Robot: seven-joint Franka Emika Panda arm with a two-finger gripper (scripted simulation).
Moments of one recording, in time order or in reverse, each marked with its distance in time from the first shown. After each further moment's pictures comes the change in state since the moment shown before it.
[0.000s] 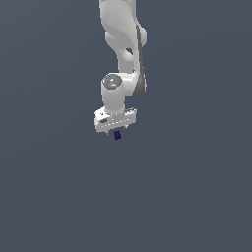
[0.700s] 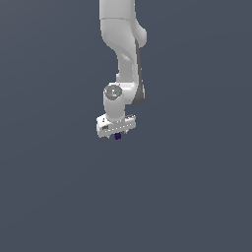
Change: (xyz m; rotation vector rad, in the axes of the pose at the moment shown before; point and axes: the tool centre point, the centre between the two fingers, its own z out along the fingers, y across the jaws) arm -0.002 -0.001 0.046 0.001 -0.001 -0.004
